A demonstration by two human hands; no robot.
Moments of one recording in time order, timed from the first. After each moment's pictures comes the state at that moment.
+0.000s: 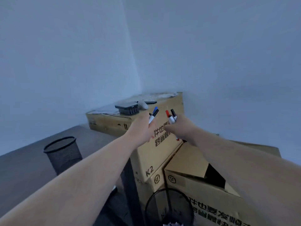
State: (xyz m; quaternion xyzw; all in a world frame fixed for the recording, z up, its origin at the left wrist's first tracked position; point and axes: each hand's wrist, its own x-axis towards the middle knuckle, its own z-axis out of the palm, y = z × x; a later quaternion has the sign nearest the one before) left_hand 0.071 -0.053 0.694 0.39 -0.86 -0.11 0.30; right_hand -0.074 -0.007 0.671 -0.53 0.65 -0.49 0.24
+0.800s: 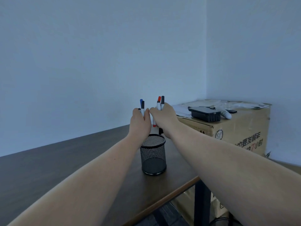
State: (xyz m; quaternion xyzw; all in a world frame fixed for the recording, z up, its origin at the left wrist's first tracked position) left_hand 0.309 -0.160 0.722 0.49 -0.61 -0.21 0.59; right_hand 0.223 -0.170 0.738 -0.57 0.46 -0.59 0.33
